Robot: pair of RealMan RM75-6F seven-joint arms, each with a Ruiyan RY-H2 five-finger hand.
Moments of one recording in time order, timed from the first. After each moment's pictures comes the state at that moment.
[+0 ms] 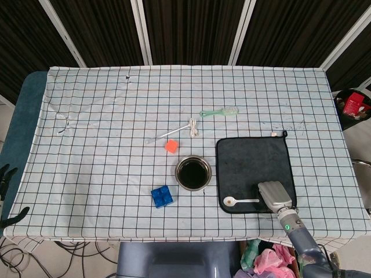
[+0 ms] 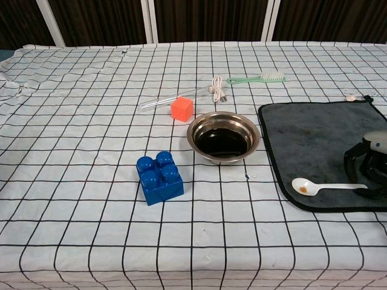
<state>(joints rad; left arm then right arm) -0.01 -1.03 -0.03 -1.75 1.47 1.52 0.06 0.47 -1.34 0.03 -1.63 -1.11 0.96 -0.28</state>
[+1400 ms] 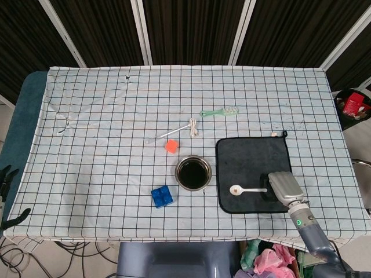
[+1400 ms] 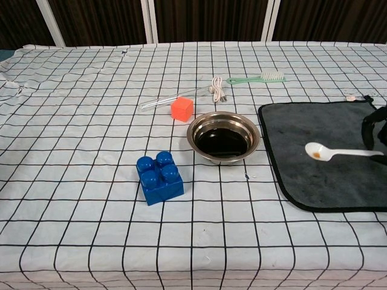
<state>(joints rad) 0.00 -1.03 -0.02 -1.77 1.49 1.53 0.06 0.45 -1.21 0.08 -1.72 -1.17 1.04 -0.22</state>
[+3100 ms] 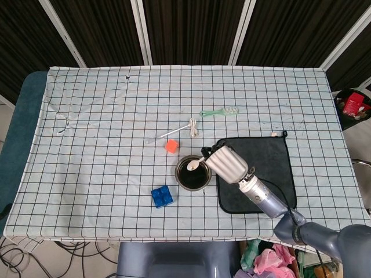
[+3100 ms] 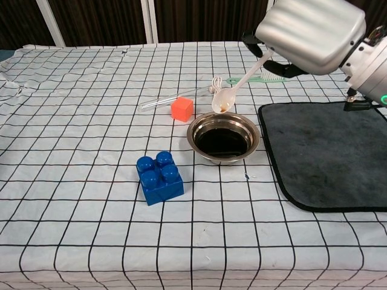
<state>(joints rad) 0.02 -1.04 -0.08 -1.77 1.37 1.58 0.09 0.76 -1.64 0.12 -1.08 -1.77 1.41 -0.65</state>
